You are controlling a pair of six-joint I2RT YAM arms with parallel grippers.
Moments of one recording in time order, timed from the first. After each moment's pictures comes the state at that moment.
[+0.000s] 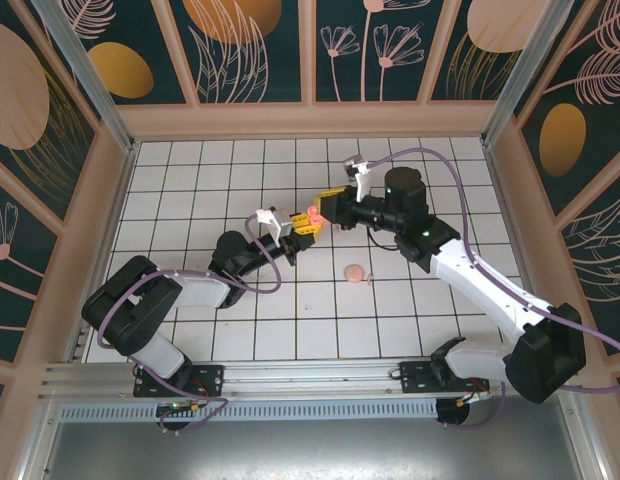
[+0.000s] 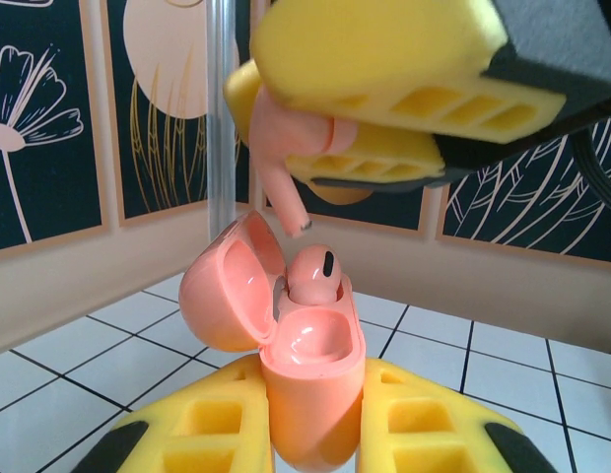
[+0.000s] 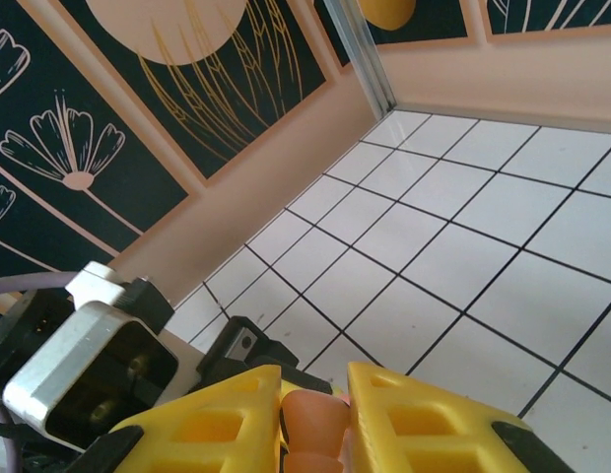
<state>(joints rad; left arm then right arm) -0.68 1.60 0.52 1.28 0.44 -0.15 0.59 1.23 0.98 0.02 -0.52 0.34</state>
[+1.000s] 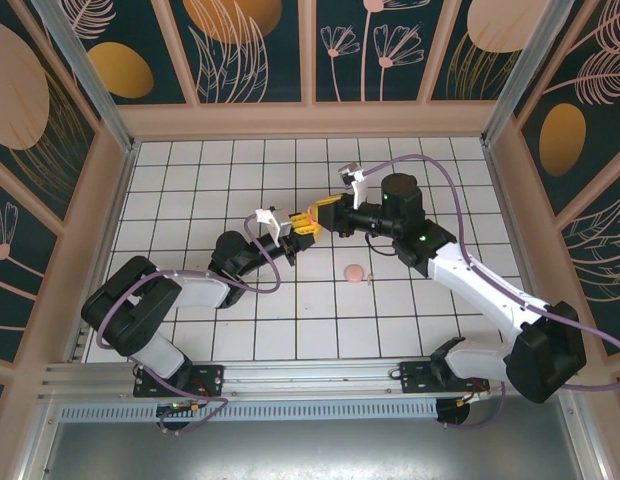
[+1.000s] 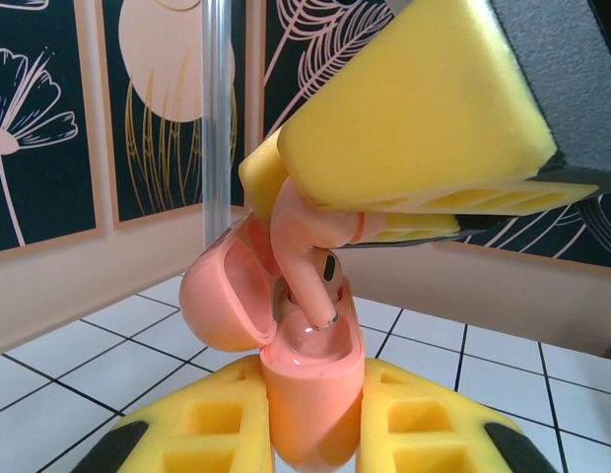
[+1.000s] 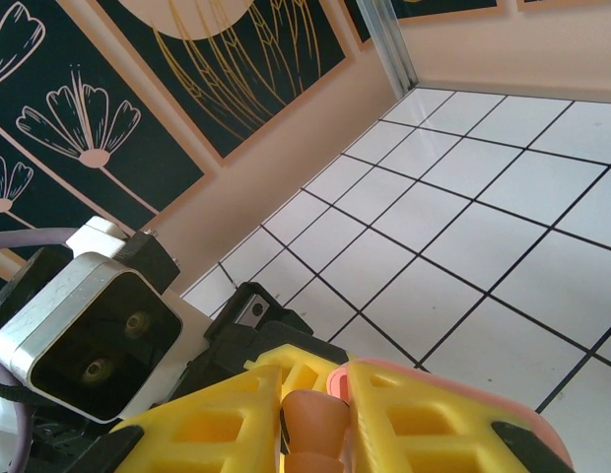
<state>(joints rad) -0.68 1.59 0.52 1.29 0.45 -0.17 0.61 1.23 0.93 0.05 -0.55 0.35</state>
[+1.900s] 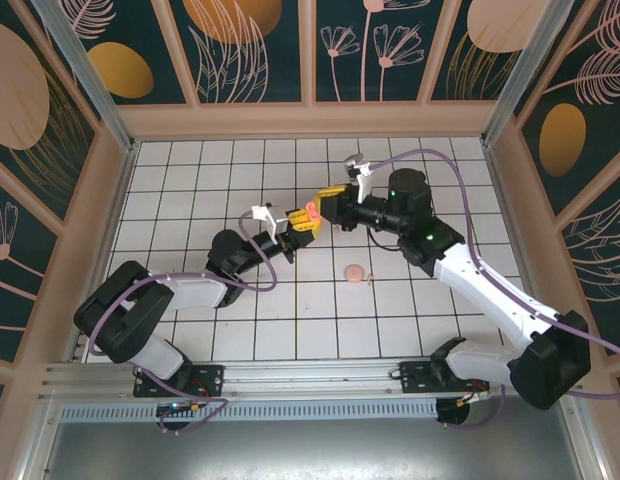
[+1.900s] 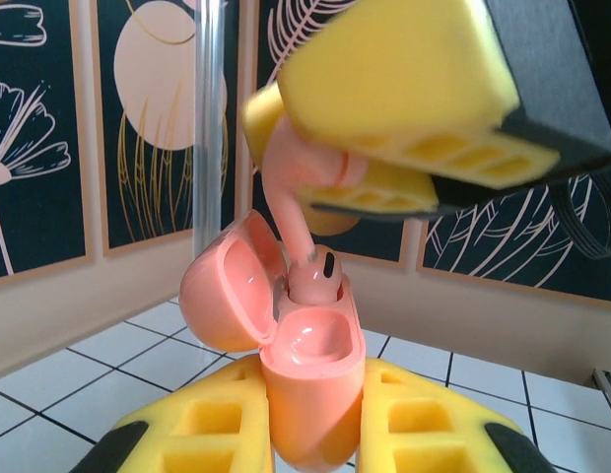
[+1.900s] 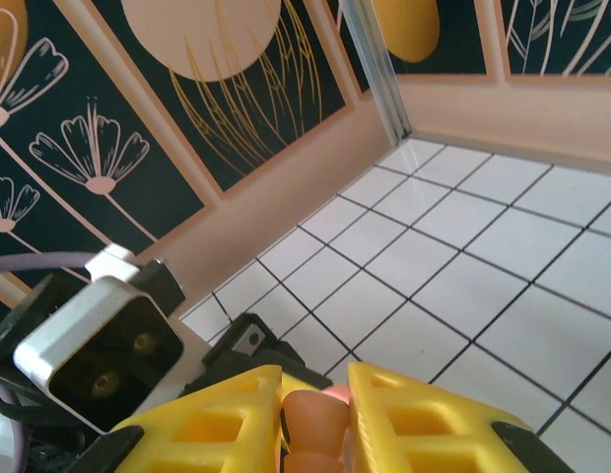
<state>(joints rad) -0.68 1.54 0.53 1.28 0.46 -0.20 0.61 1.19 1.00 0.03 -0.52 0.31</state>
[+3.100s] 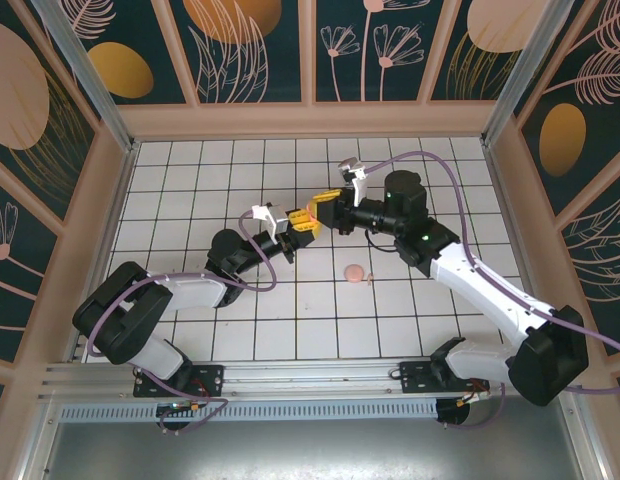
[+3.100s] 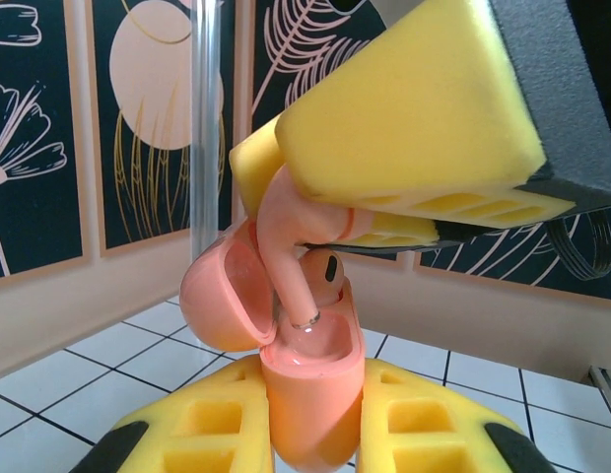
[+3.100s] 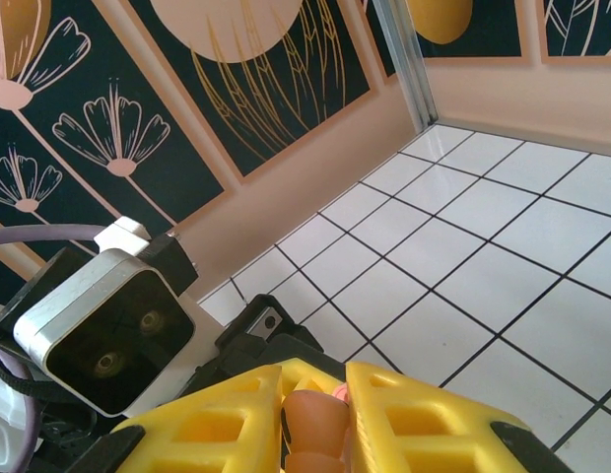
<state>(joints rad) -0.68 1.54 0.54 1.26 0.47 -0.20 0.62 1.22 0.97 0.07 -0.57 0.31</state>
